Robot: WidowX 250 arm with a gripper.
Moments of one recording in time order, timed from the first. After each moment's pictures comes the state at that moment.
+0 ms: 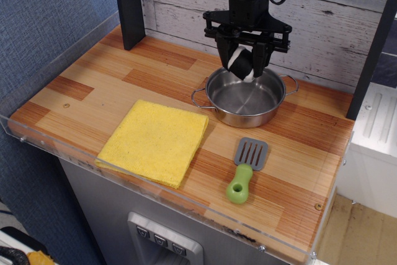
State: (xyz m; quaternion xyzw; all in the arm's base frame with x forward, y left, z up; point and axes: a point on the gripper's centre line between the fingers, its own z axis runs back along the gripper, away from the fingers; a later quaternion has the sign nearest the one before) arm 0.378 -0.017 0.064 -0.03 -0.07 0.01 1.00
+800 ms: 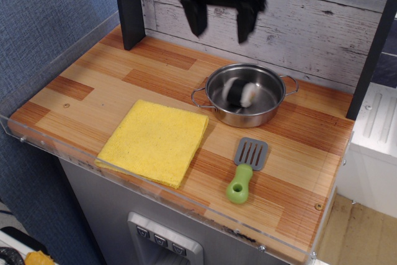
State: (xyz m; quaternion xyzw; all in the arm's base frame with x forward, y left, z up) arm 0.363 0.019 0.124 -0.03 -0.08 0.03 1.00
